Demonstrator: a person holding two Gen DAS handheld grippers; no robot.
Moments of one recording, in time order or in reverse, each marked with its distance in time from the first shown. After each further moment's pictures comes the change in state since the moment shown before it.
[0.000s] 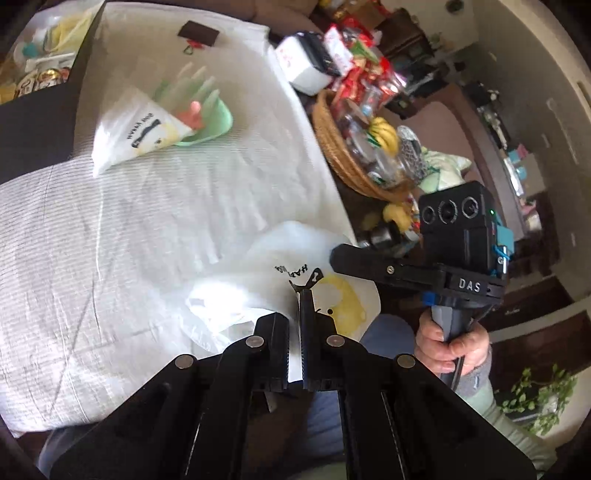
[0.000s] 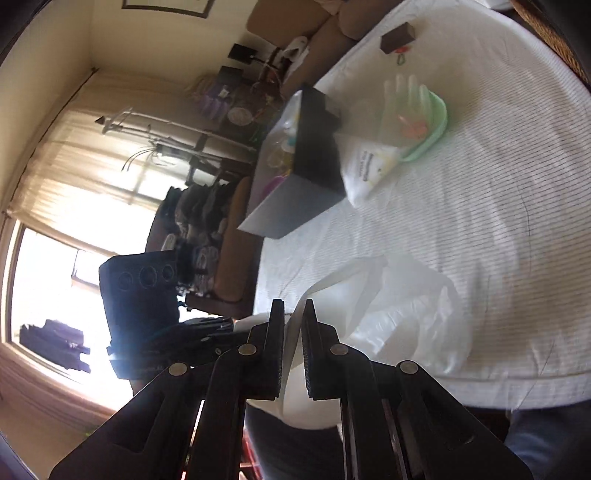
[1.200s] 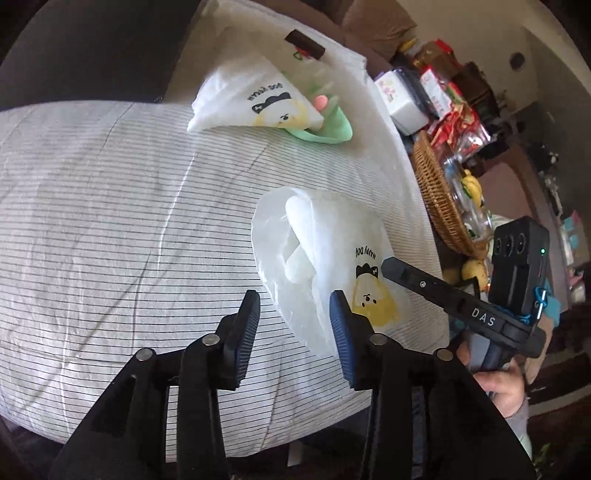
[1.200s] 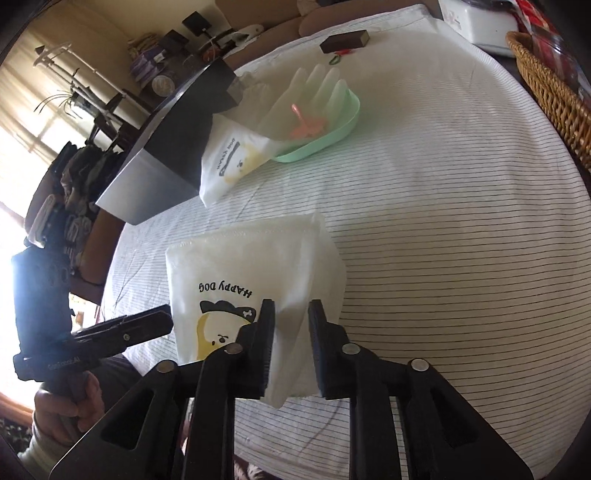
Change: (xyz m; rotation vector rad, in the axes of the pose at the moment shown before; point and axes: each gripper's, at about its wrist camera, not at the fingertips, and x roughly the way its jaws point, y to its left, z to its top) left arm 0.054 0.080 -0.042 -0.211 -0.176 0.178; right arm 0.053 -0.060 0.003 -0.234 0.000 -0.508
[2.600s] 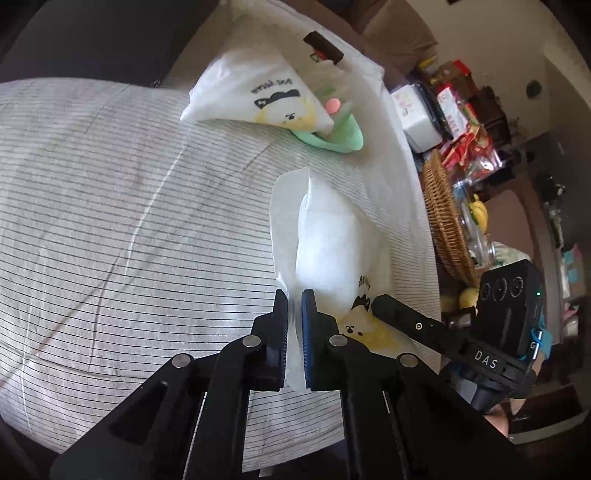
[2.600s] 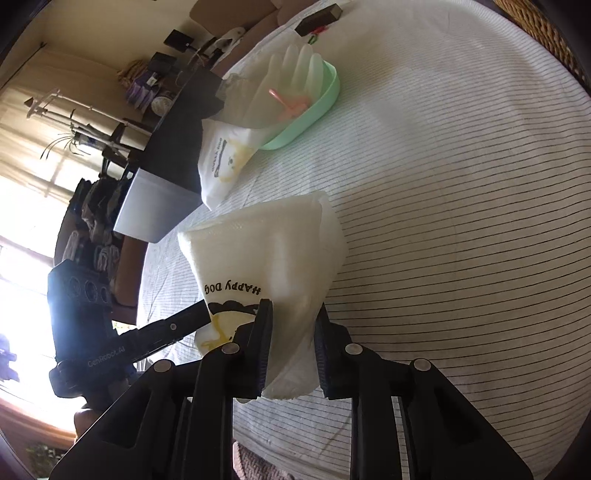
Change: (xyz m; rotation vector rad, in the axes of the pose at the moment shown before) left arm 0.015 -0.008 0.011 -0.084 -0.042 -0.018; right arm 0.000 -0.020 -0.009 0.167 0.022 0.199
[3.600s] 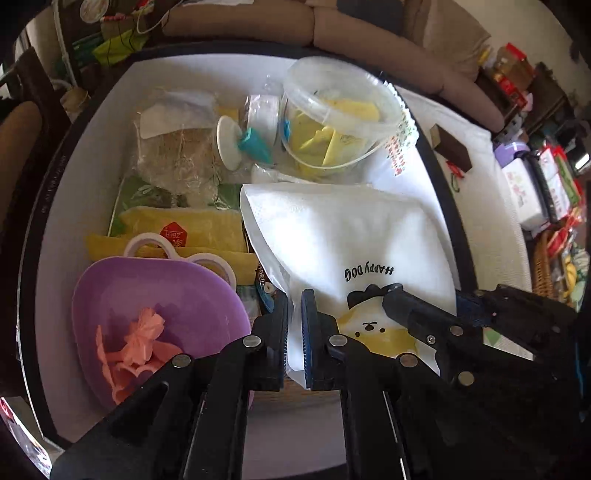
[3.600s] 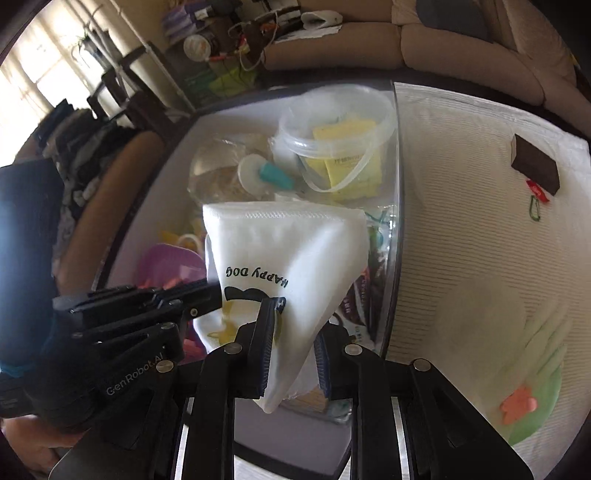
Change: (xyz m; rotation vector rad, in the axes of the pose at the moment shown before) left arm -0.060 0.122 0.284 0.140 0.003 0.409; right arm 0.238 0.263 0.203 -0.477 0.099 -0.356
